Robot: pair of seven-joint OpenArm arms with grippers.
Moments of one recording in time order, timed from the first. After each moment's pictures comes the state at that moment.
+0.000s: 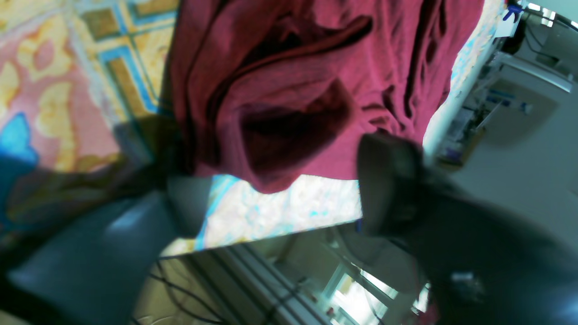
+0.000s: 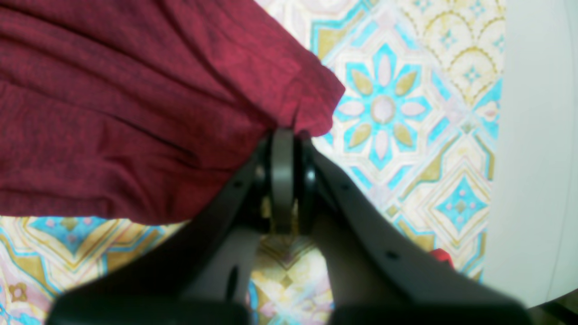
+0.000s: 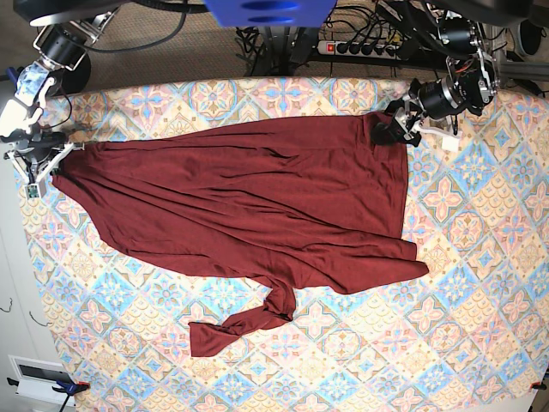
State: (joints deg) left arm 22.1 -12.0 -24.5 93.1 -68.4 7.2 67.3; right arm -4.0 21.9 40.2 79.9 8.3 41.1 -48.3
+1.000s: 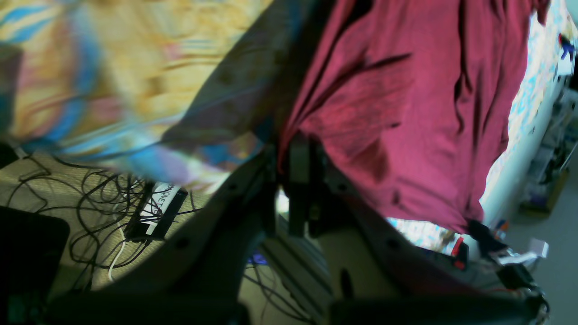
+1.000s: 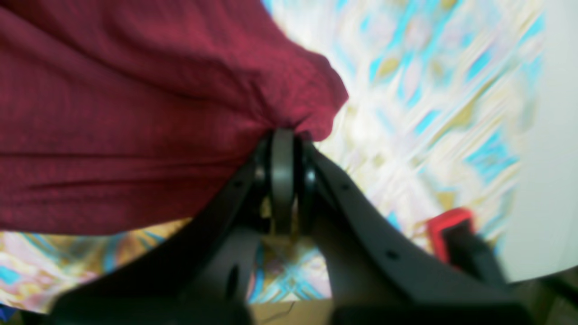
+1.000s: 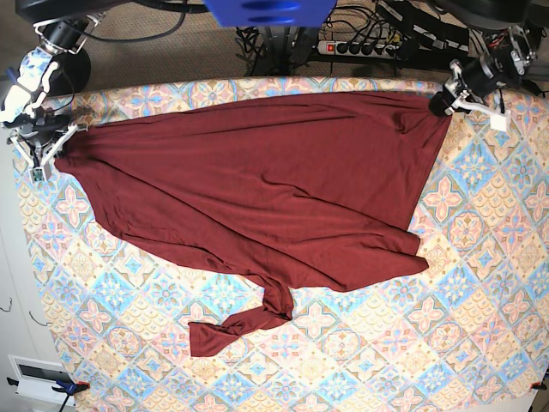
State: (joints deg) left arm 32.5 -16.5 -38.5 99.1 -67.7 -0.6 65.9; right arm -10.2 21.2 40.1 83.4 8.5 41.3 -48.5
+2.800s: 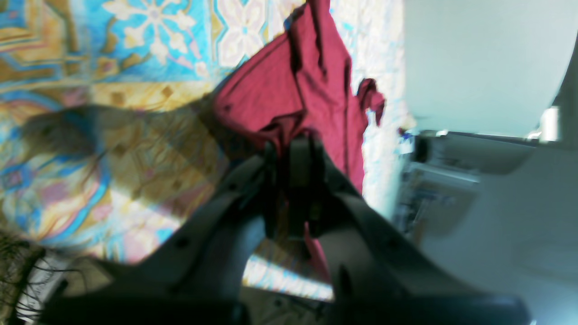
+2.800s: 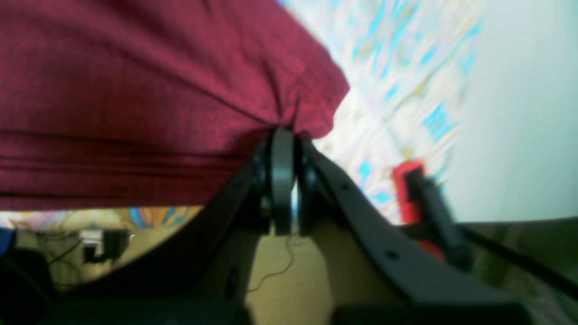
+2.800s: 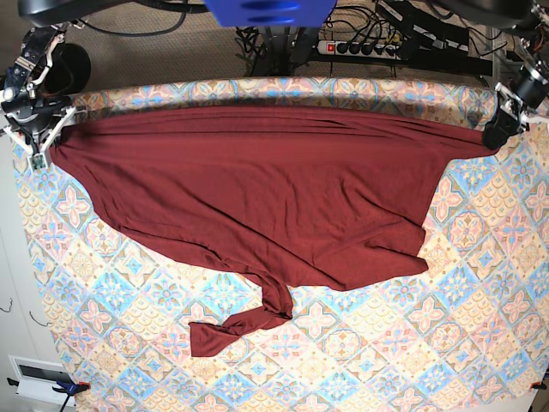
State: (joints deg) left arm 23.0 -17.5 -56.8 91.0 -84.9 -1.0 72.4; right arm -17.6 18.8 42.6 98.2 9.8 41.8 -56.2
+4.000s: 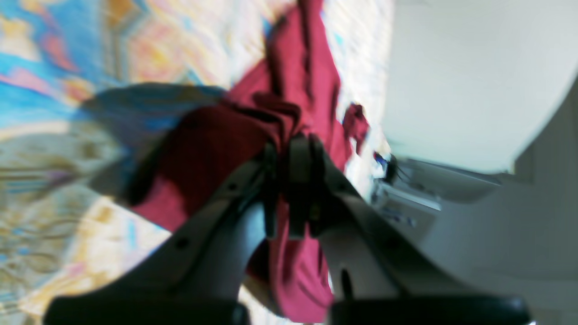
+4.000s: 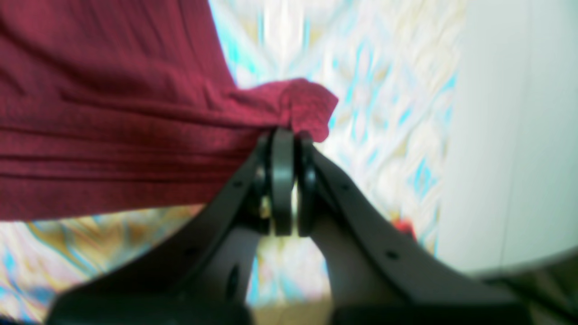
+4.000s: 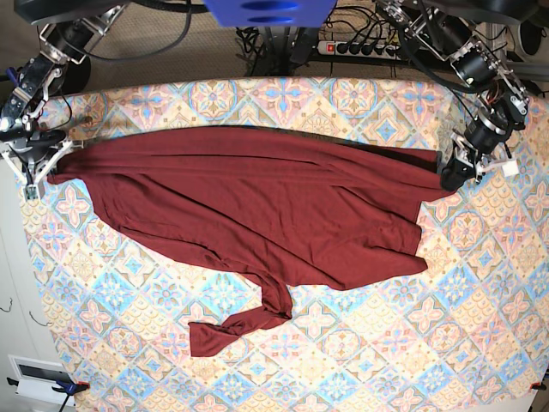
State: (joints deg) left arm 3.7 -6.4 -51.8 82.9 -67.0 -0.8 68.4; right arm -4.8 18.9 42.5 91.5 8.6 41.4 -56.9
